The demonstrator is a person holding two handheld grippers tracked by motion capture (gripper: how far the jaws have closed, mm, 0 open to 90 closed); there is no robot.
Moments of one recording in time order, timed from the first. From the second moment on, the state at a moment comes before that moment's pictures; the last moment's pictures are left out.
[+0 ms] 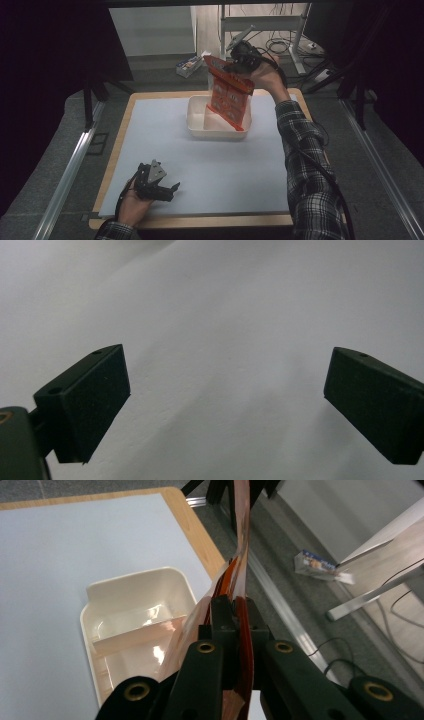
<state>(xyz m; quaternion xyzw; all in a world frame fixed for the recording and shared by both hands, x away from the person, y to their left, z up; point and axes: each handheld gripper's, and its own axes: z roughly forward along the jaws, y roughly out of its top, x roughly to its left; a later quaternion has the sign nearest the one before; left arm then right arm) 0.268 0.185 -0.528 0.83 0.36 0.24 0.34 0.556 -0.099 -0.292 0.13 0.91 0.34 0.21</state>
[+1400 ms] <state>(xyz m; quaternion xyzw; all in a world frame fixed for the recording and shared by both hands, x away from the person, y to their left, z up) 0.264 0.185 -0.528 0.83 0.36 0.24 0.34 0.561 -0.141 -0.311 0.25 0.85 0.42 0.20</state>
